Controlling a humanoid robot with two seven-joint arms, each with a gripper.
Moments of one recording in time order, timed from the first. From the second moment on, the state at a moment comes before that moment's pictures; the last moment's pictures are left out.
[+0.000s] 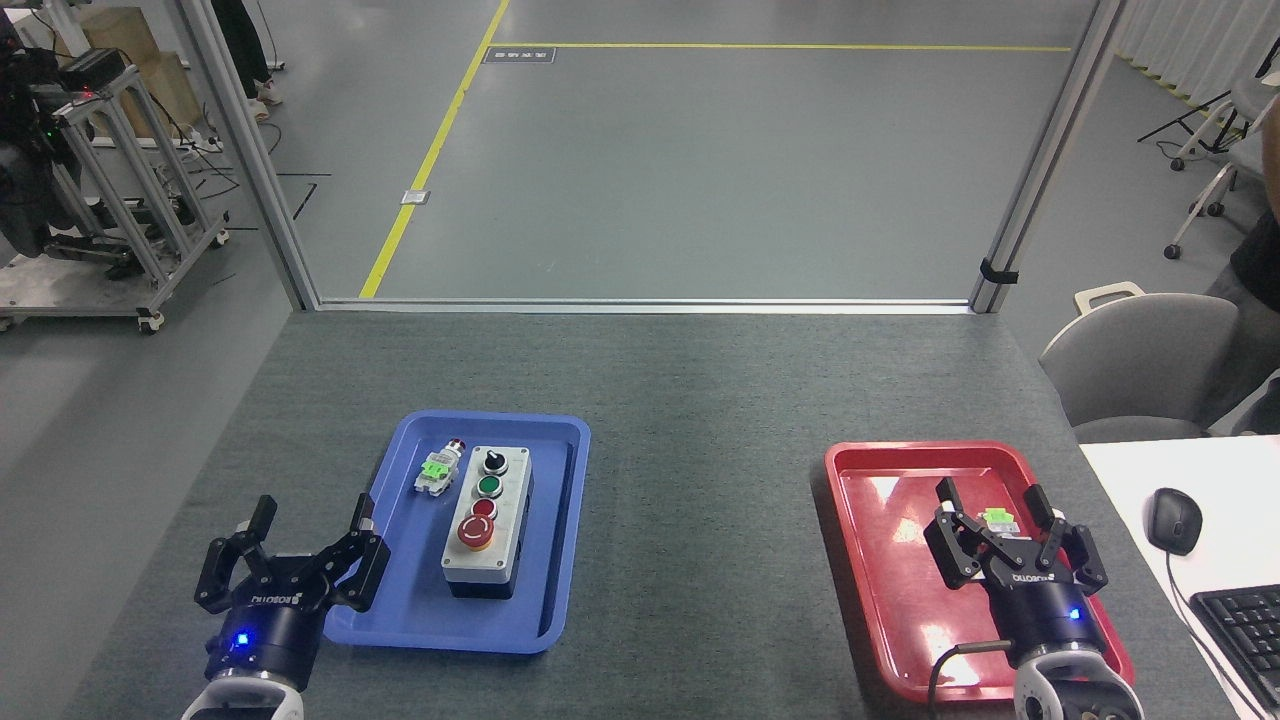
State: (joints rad) left arm -0.02 0.19 0.04 -1.56 -1.29 -0.03 0.14; right arm -0.11 -0.06 -0.26 -1.39 1.31 -0.30 -0.05
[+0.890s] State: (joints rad) left arm 0.00 0.19 0.03 -1.62 -1.22 -0.09 0.13; right arm -0.11 -0.07 -0.26 -1.39 1.30 -0.30 -0.05
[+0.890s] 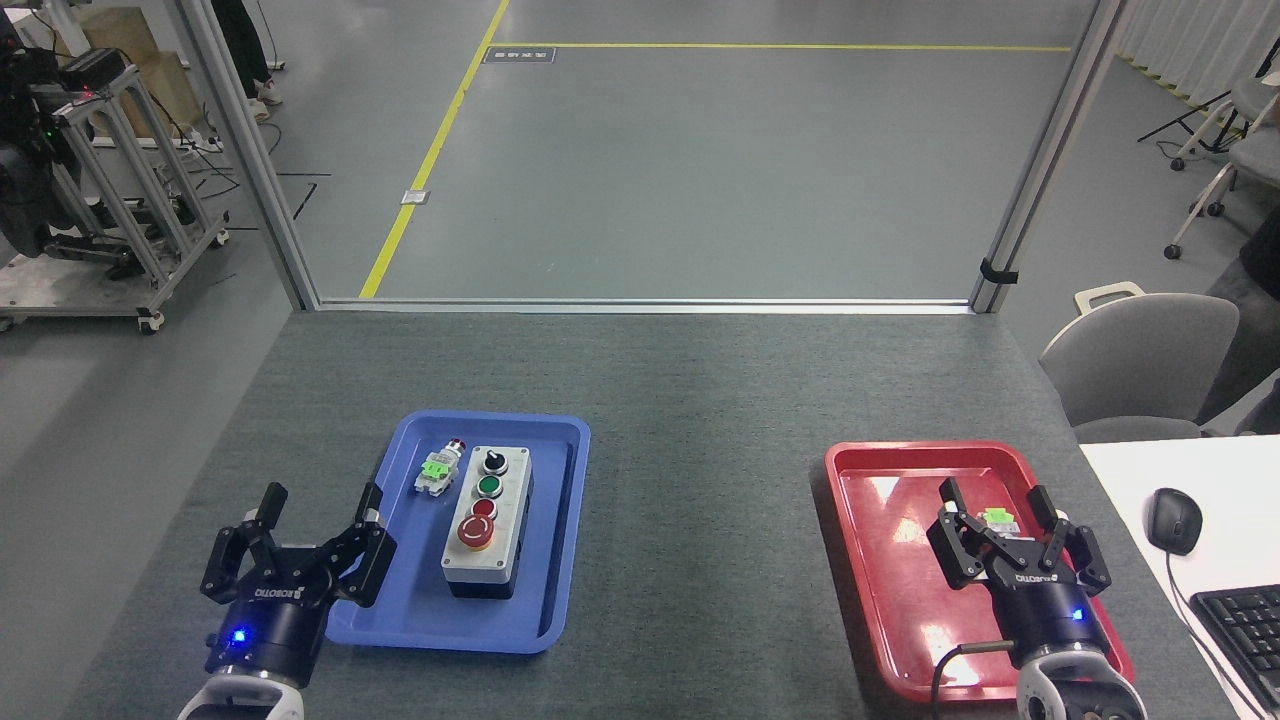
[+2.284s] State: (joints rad) left arm -0.15 0.03 -0.18 -1.22 -1.49 0.06 0.09; right arm -0.12 -0.06 -0.26 -1.39 1.30 -0.30 -0.06
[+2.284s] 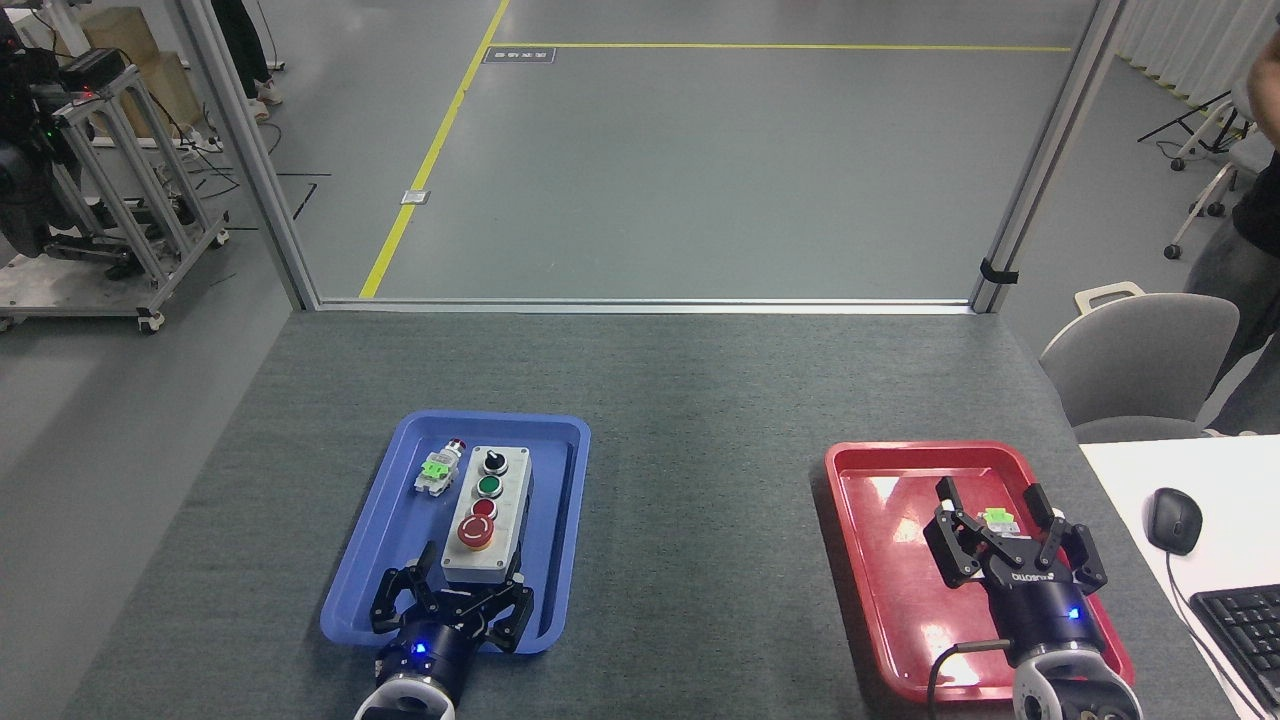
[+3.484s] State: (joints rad) left arm -0.31 -0.02 -0.18 -0.93 -1.48 0.13 0.09; right arm -0.12 -0.06 -0.26 -1.39 1.30 -0.30 -0.05
